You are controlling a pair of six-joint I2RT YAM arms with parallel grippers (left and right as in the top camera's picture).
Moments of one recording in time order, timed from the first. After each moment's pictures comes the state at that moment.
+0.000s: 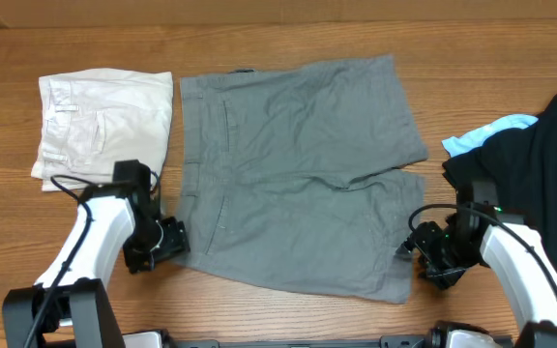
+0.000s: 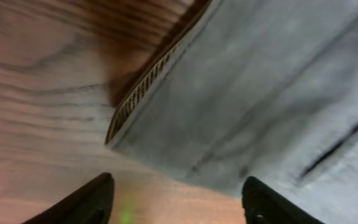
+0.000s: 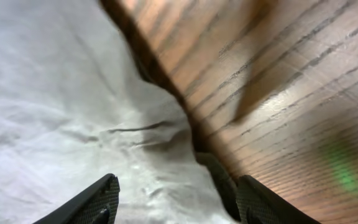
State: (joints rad) left arm 0.10 1.51 0.77 -0.97 0.10 -0.27; right arm -0.16 1.30 0.65 -0.99 -0.34 0.65
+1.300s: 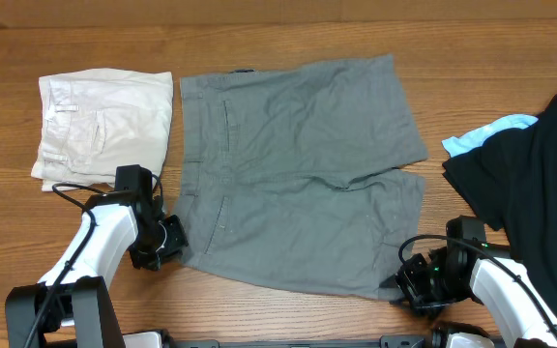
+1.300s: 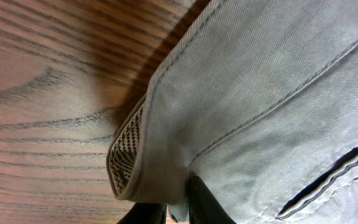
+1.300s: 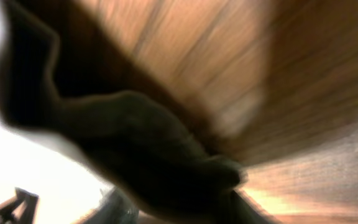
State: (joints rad) left arm 0.10 1.51 0.72 -0.85 0.14 -0.32; right arm -0.16 1.22 0.38 -0.89 -0.54 0.70
